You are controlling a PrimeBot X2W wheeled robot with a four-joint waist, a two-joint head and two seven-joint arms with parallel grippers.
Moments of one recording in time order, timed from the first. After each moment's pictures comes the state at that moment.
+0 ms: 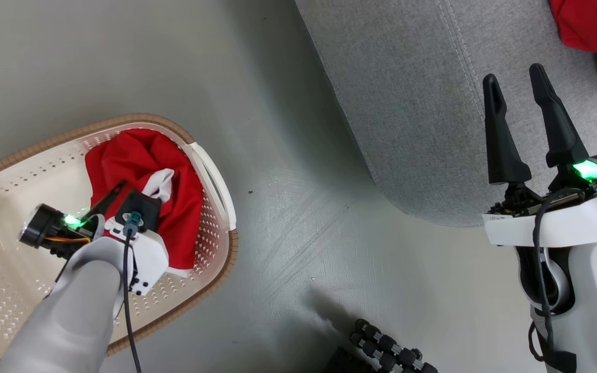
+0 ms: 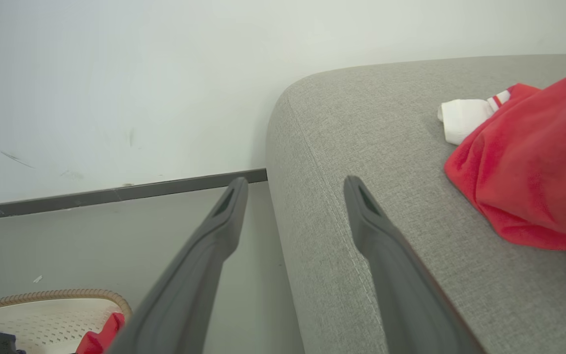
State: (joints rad) left arm -0.71 0.17 -0.49 0.90 -0.02 0.08 -0.11; right arm -0.34 -0.04 0.02 -0.15 0.23 0.13 -0.25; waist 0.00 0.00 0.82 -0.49
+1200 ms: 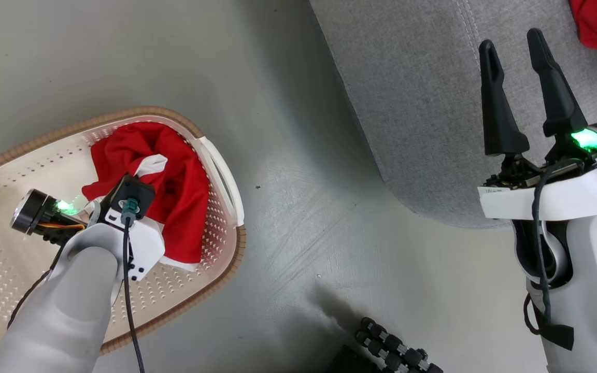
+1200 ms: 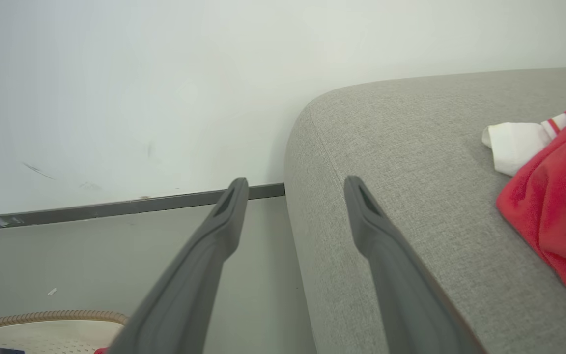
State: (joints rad) left arm -0.78 0.16 -0.50 0.98 -0.01 0.12 -0.14; right arm -0.43 -0.04 0.05 -0.12 0.25 0.13 -0.25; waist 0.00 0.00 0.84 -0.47
